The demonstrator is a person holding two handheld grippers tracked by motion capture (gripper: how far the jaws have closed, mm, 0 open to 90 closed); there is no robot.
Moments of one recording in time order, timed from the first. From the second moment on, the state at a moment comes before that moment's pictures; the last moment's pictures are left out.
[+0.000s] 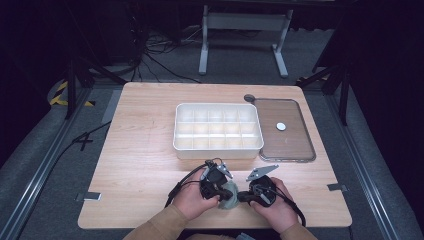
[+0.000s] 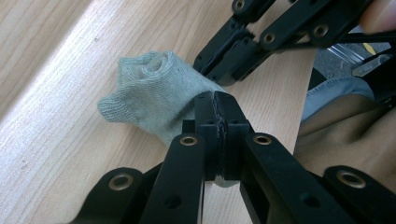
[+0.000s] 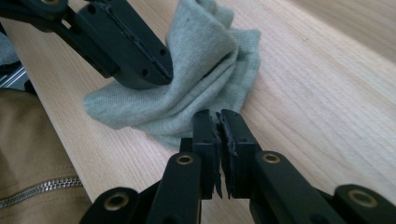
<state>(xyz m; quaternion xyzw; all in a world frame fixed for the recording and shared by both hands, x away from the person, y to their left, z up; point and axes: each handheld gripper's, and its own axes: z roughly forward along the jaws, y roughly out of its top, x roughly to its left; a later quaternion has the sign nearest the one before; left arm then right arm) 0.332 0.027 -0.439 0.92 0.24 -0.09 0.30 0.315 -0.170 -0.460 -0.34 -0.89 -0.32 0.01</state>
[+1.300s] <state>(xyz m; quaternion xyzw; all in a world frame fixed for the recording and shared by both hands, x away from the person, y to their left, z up) 0.306 0.027 -0.431 0.93 0.21 -0.08 0.30 0.334 -0.154 -0.454 -0.34 -0.87 -0.36 -0.02</state>
